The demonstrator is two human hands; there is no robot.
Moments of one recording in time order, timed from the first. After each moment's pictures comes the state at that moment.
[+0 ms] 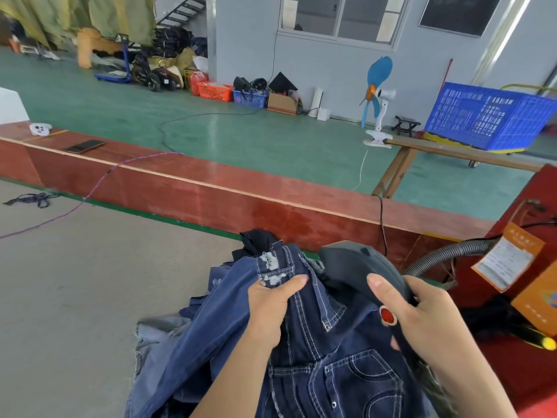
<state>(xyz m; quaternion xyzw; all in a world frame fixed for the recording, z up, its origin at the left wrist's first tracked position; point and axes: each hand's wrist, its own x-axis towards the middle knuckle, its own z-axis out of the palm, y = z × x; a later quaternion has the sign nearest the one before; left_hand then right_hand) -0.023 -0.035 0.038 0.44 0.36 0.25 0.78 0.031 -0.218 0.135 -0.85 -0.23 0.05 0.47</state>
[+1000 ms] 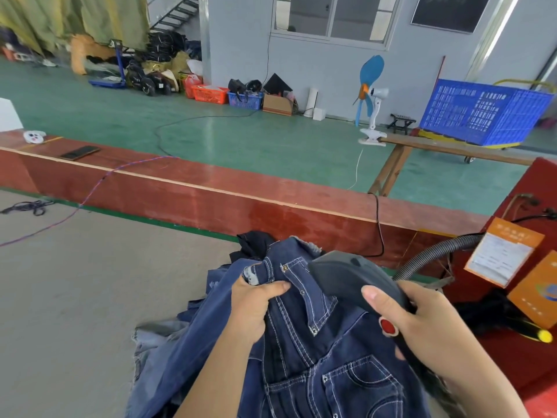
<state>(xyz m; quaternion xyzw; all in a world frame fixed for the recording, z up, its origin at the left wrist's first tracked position) -0.032 -0.020 0.047 0.42 0.32 0.27 0.81 0.026 -0.231 0.145 -0.87 -0.24 0.11 0.42</state>
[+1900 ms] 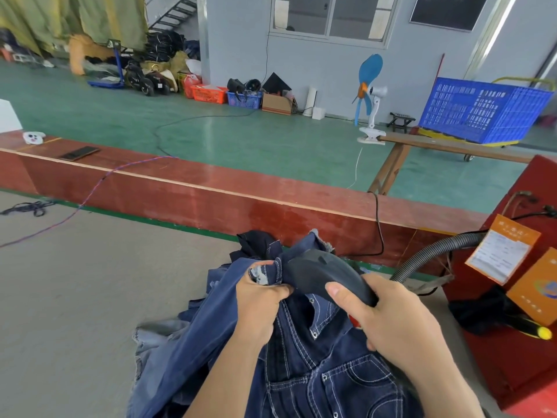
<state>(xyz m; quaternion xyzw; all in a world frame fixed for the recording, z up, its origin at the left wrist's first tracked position) -0.026 -0.034 0.046 0.49 0.30 0.33 0.75 0.007 -0.203 0.146 -0.92 -0.27 0.03 0.29</state>
